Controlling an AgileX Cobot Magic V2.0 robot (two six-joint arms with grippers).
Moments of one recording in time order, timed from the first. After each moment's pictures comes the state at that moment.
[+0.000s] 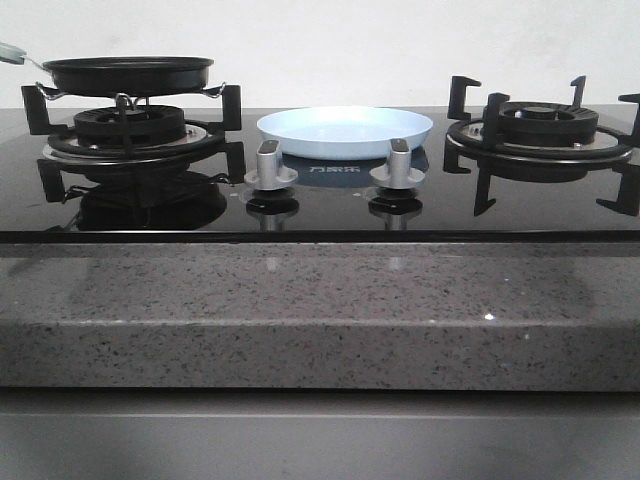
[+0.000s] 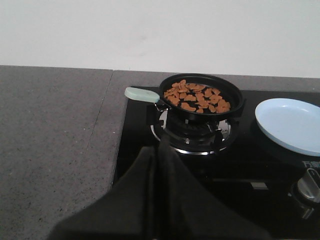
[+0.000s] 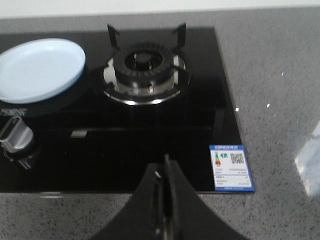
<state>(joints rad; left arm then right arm) -0.01 0.50 -0.81 -0.08 0.66 0.02 -0.02 0.53 -0.74 0.06 0.70 0.05</state>
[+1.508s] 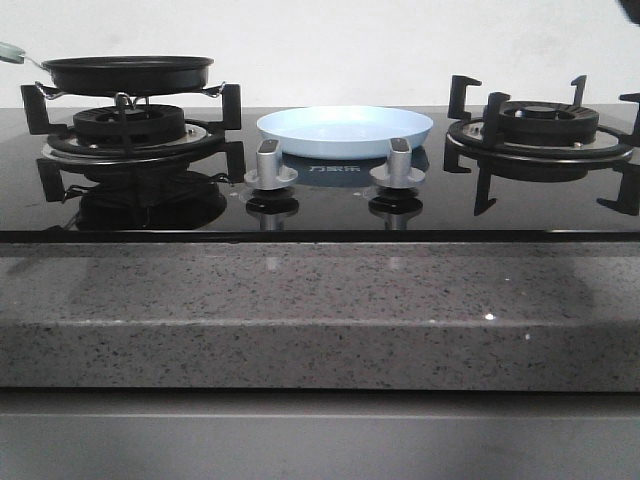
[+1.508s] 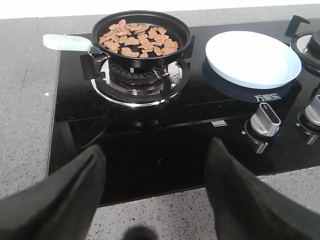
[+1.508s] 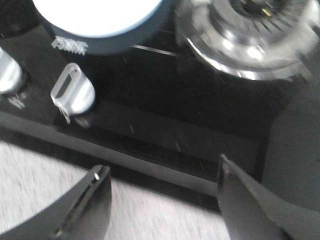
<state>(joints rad) -0.21 0.62 -0.78 -0.11 0.68 0.05 0.20 1.10 -1.03 0.17 0.77 -0.07</state>
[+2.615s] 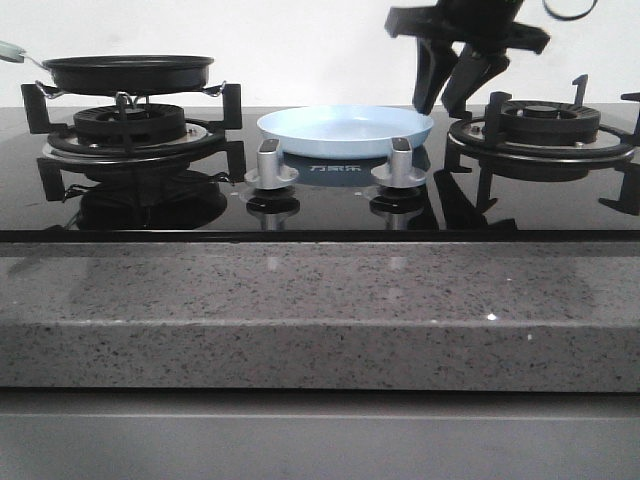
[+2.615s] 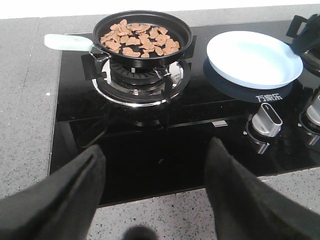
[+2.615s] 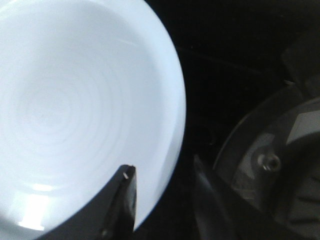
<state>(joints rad) -0.21 0.62 -0.78 -0.11 0.68 0.05 0.21 2.18 -2.14 0.20 1.09 -0.08</state>
